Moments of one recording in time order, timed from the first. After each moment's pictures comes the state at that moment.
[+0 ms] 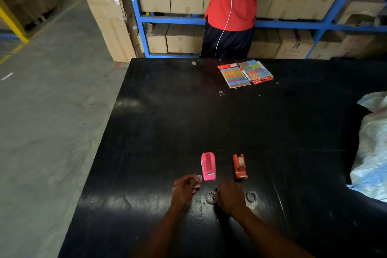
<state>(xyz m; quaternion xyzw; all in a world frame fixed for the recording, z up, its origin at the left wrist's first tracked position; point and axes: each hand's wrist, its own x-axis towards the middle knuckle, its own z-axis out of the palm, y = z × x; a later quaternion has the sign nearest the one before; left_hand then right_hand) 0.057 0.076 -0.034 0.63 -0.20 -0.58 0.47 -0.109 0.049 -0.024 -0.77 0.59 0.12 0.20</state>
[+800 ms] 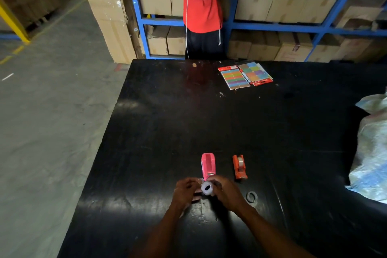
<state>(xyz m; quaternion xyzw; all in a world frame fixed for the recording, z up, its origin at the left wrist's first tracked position) 0.057 0.083 -0.023 0.63 -0.19 -0.63 0.41 -0.112 0.041 -0.019 -0.73 0.51 -0.12 0.44</state>
